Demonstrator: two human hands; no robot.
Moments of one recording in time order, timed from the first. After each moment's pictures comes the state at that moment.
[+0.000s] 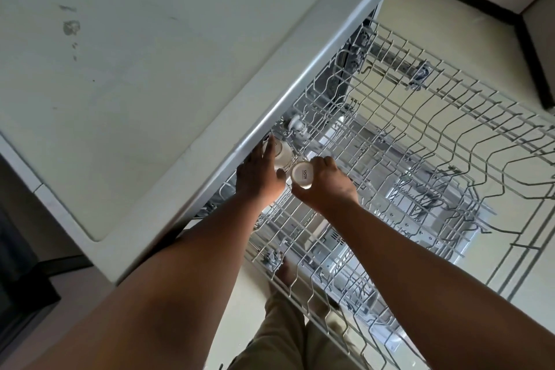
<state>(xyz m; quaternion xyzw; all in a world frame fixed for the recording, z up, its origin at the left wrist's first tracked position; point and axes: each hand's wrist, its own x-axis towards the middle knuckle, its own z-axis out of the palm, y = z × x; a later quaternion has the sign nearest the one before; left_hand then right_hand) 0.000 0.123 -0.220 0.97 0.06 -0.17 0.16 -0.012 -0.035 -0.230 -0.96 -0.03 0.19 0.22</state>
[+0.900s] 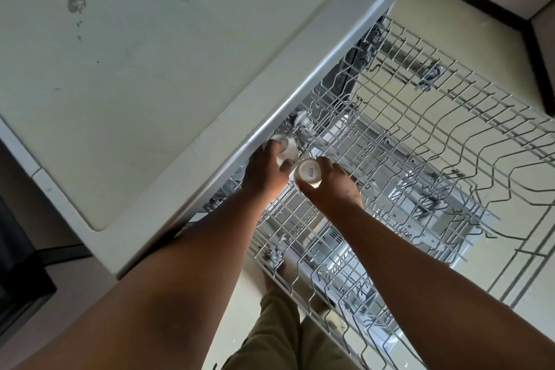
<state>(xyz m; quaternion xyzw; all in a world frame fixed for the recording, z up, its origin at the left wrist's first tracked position) -0.003 0.121 -0.226 0.94 0.08 -0.10 0.32 -0.019 -0.036 -0.240 -0.94 0.00 0.20 0.28</state>
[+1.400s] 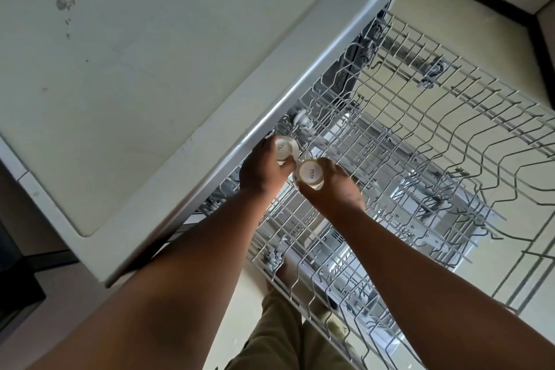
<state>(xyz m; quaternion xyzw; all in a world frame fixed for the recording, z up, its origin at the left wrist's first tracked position) 0.000 0.116 -0.223 0.96 0.10 -0.04 0.25 -0.020 -0.038 -0.238 -0.93 0.02 0.21 0.31</state>
